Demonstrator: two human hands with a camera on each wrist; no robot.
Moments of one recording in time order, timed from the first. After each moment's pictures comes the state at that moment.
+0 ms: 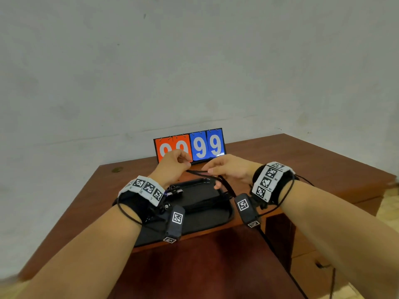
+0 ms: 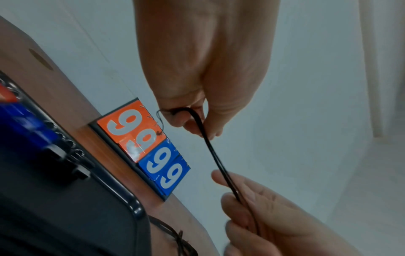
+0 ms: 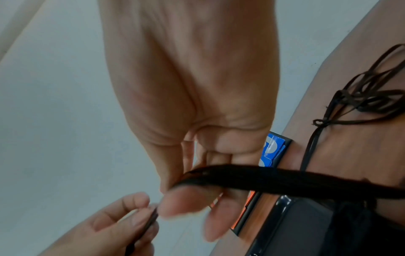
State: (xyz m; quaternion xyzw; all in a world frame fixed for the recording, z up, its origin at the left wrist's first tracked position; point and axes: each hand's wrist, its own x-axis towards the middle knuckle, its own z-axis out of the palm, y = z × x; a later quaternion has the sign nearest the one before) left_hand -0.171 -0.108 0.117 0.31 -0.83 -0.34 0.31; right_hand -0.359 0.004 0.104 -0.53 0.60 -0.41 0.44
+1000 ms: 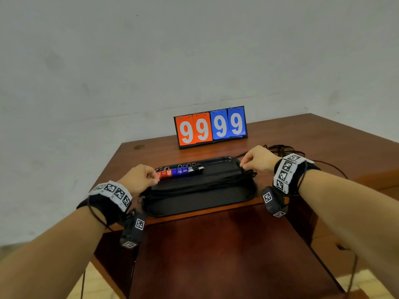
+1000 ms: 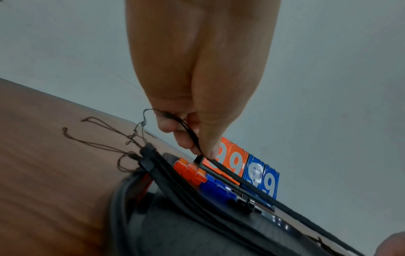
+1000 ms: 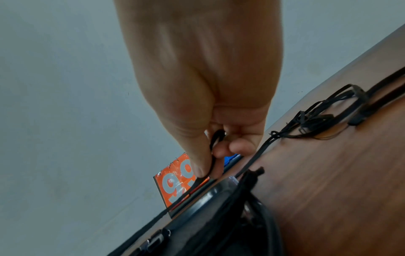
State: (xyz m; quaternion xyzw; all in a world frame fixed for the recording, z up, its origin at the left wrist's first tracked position) left_hand -0.022 -0.184 0.048 0.43 -0.88 -0.19 0.11; right_hand -0.377 -0.010 0.046 -0.54 0.78 -0.28 0.16
